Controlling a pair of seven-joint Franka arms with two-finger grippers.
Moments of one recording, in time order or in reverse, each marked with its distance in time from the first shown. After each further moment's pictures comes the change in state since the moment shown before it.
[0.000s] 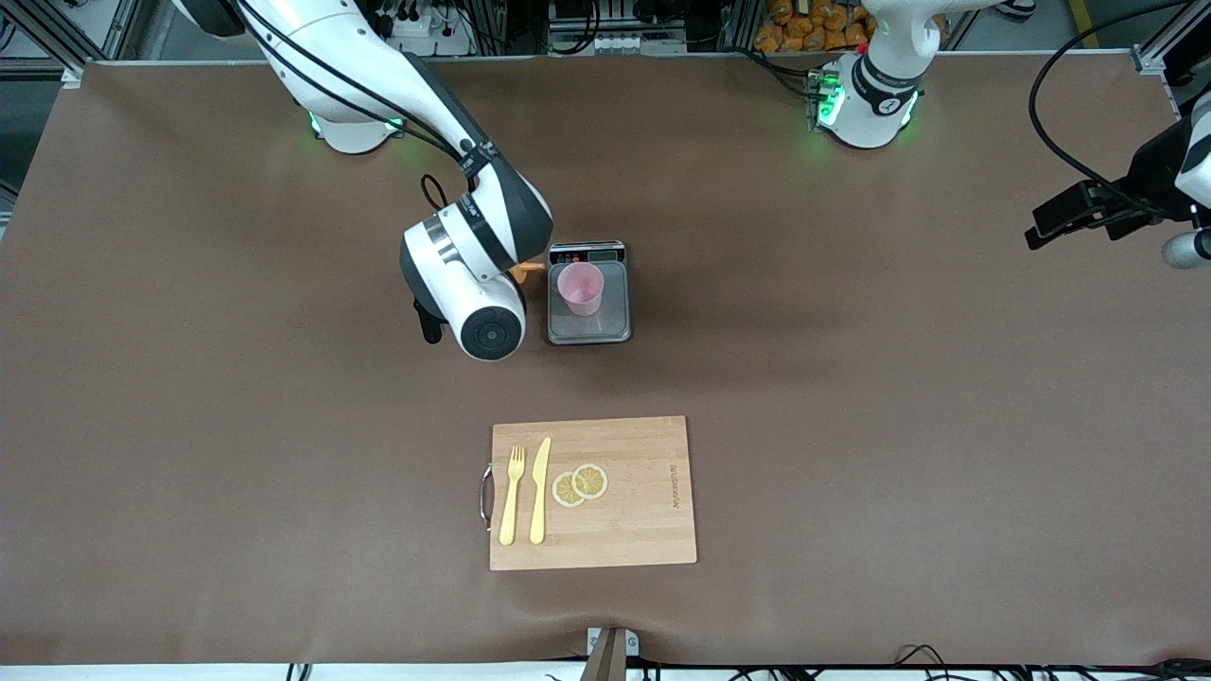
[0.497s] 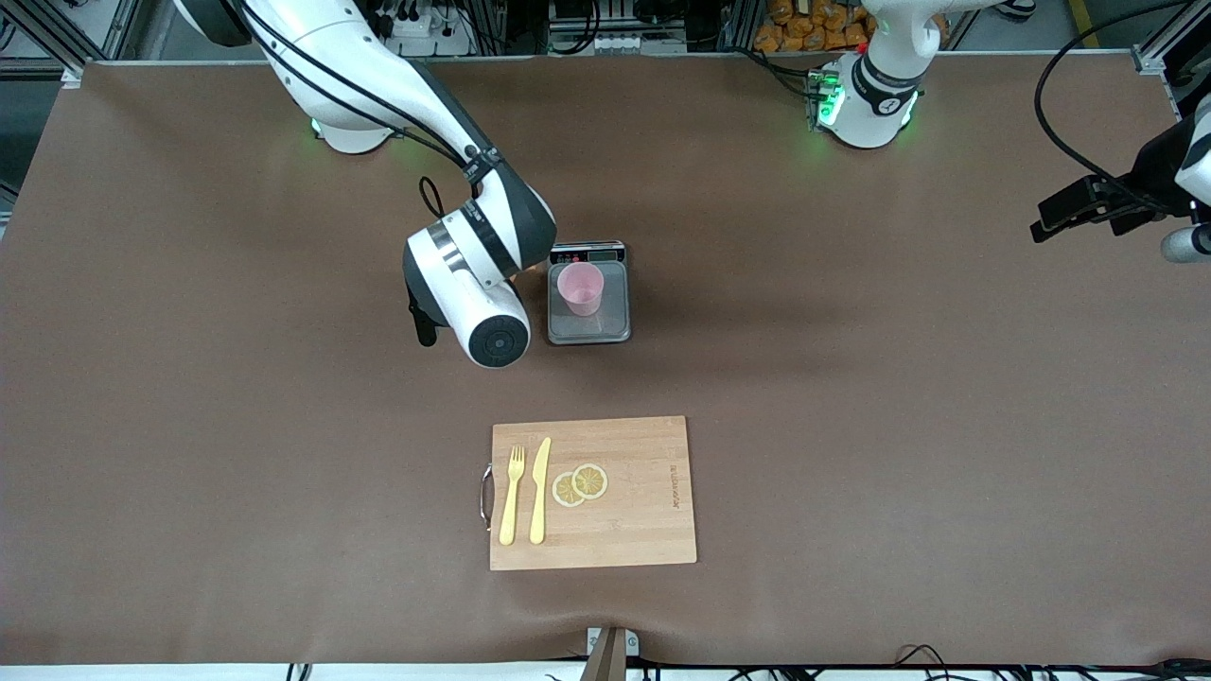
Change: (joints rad) left arm 0.000 -0.029 0.049 -0.062 0.000 0.004 0.076; right arm 0.000 0.037 -0.005 0.066 -0.040 -0.081 0.007
